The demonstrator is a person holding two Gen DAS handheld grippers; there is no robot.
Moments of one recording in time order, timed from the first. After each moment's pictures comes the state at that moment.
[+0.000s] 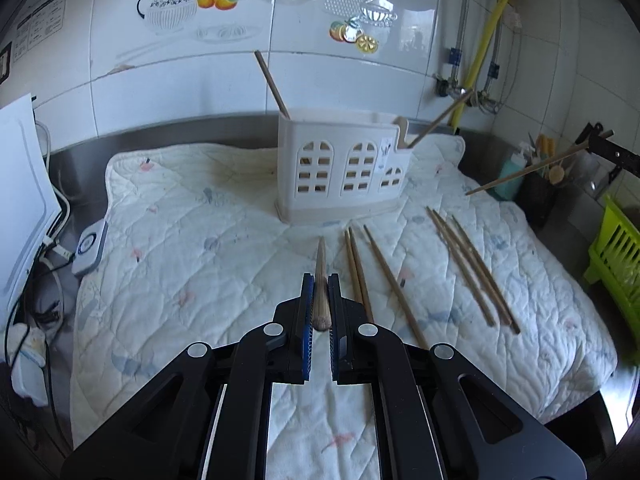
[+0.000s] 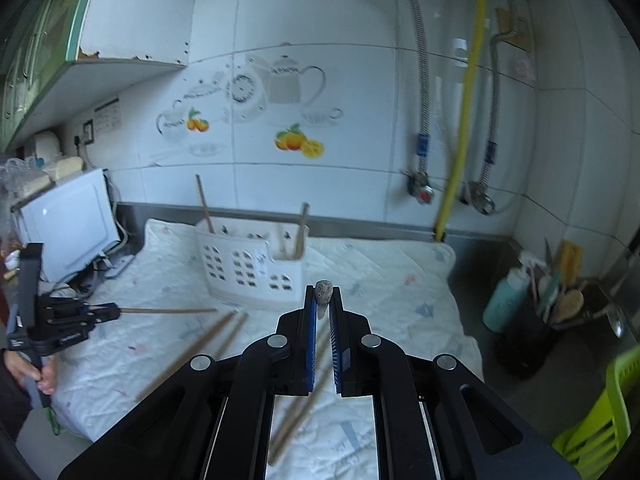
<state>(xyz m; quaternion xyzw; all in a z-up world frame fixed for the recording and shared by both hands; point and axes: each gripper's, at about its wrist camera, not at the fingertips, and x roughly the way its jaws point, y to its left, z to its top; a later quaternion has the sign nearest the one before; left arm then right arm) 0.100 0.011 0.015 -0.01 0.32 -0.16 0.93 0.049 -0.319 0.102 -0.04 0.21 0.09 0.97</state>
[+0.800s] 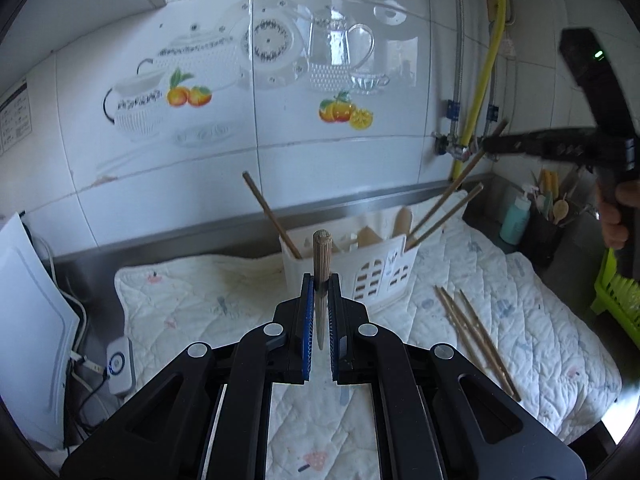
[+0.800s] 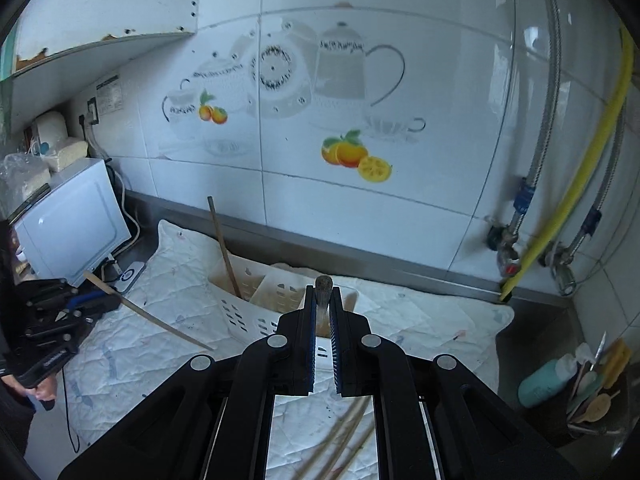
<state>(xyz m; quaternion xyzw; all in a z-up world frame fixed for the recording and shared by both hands) 0.162 -0.006 0.116 0.04 0.26 -0.17 0.95 0.213 -0.248 0.158 -0.08 0.30 0.15 0.94</state>
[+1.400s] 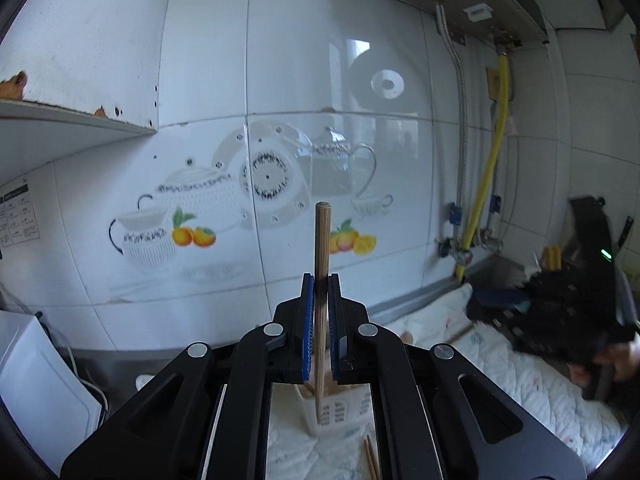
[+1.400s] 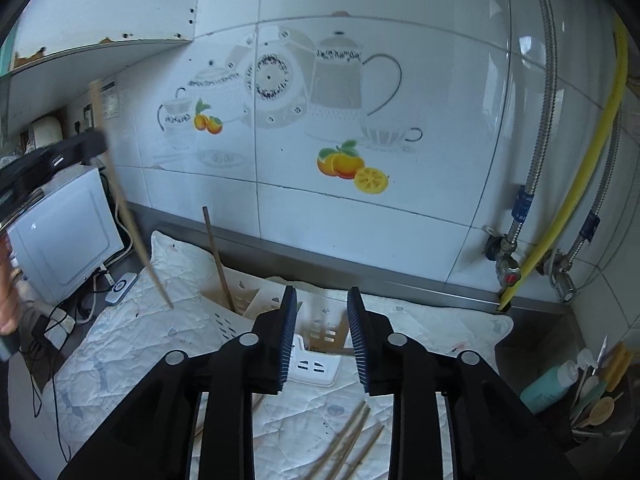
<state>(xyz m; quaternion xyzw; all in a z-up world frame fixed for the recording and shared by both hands) 0.198 -0.024 0.224 0.04 0.14 -0.16 0.98 0.202 -0.246 0.154 -0.08 0.26 0.14 0.95</state>
